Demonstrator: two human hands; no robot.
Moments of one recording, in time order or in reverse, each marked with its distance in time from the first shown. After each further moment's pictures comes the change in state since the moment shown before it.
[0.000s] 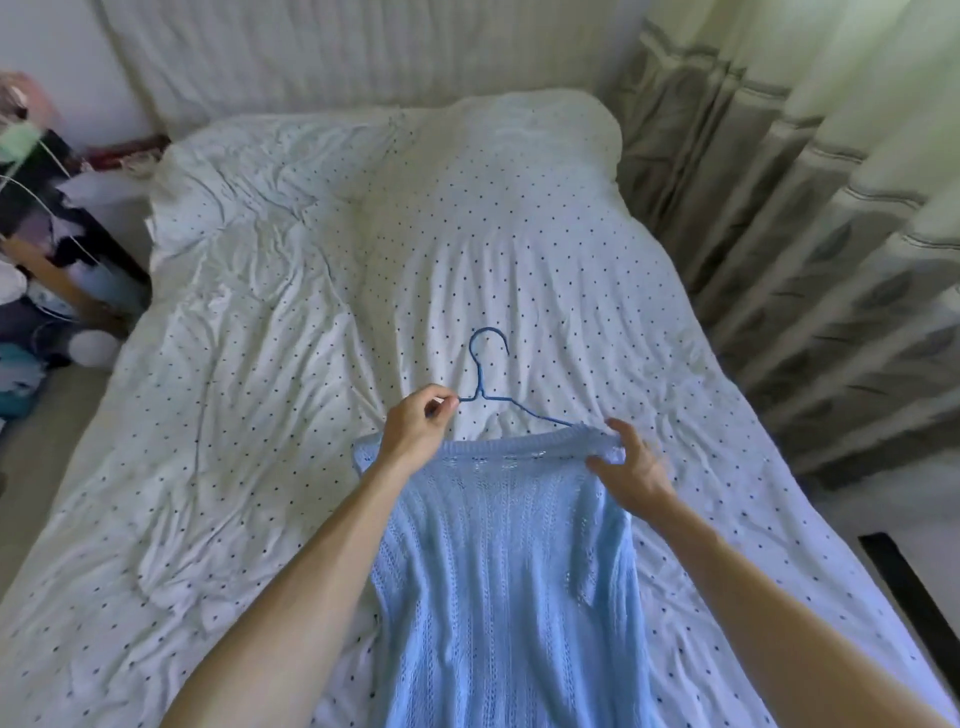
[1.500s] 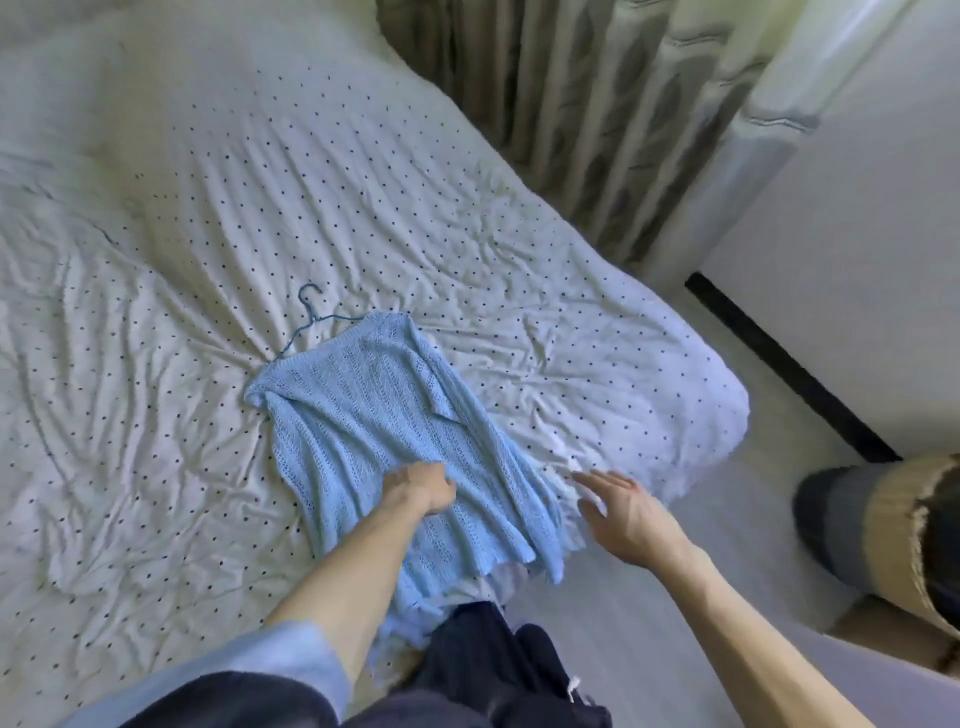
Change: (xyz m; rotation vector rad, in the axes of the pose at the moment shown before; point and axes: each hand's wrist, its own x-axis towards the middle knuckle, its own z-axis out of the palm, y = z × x) left_hand -0.245 -0.019 0.186 1.077 -0.957 -0.036; right_hand -0.306 0.239 0.011 -0.305 -0.123 0.122
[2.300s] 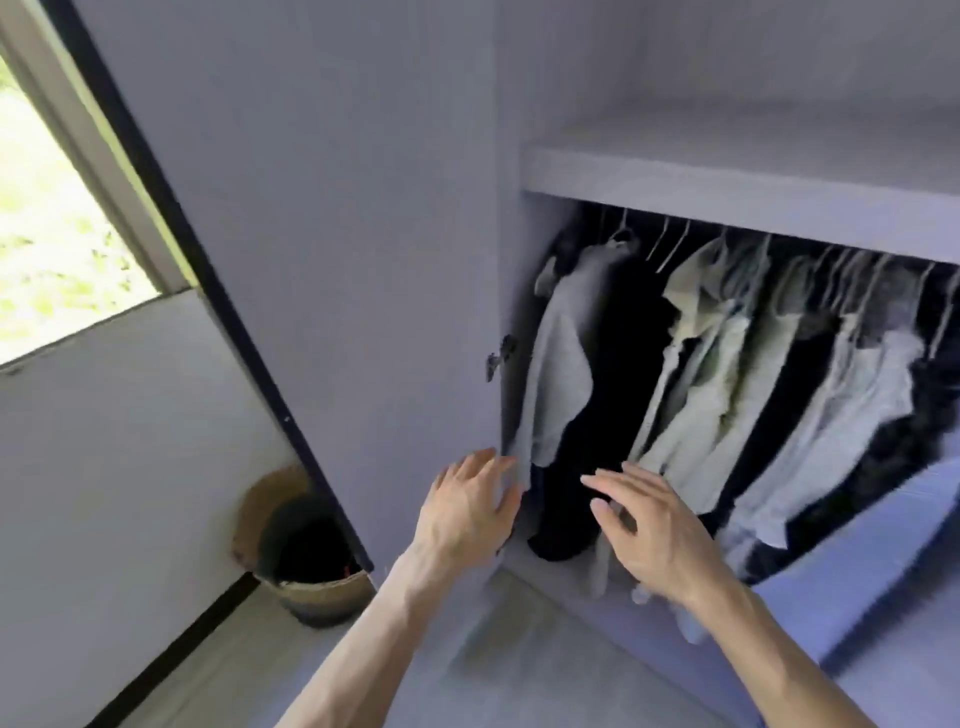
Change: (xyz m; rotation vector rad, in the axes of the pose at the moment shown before) left_hand -0.438 0.614 0.241 0.767 0.096 2.021; right_hand -0.597 0.199 0.115 0.546 1.344 1.524
